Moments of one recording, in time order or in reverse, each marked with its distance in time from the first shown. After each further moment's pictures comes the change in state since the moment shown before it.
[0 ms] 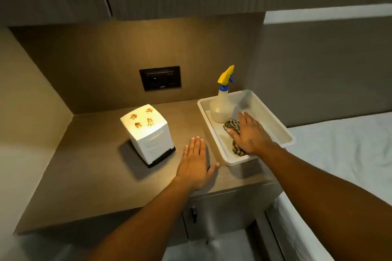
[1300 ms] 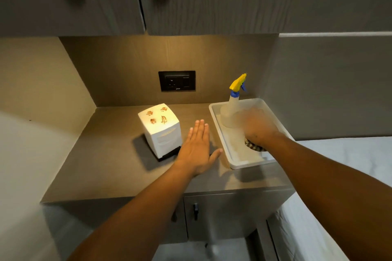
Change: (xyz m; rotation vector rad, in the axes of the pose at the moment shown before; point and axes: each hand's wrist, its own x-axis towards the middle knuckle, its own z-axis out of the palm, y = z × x) left_hand -0.008 0.006 -0.063 0.000 0.135 0.012; right_hand 0.017 -0.023 -0.053 -0.289 -0.007 -0.159
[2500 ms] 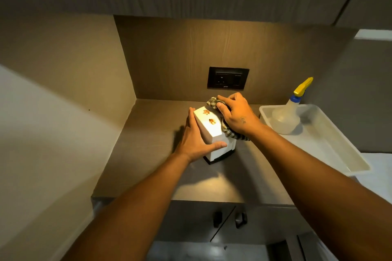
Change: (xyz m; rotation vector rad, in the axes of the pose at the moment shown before) left_hand -0.026 -0.174 -0.037 -0.673 0.163 -0.311; right_hand 0.060 -0.230 -0.010 0.588 0.078 -0.159
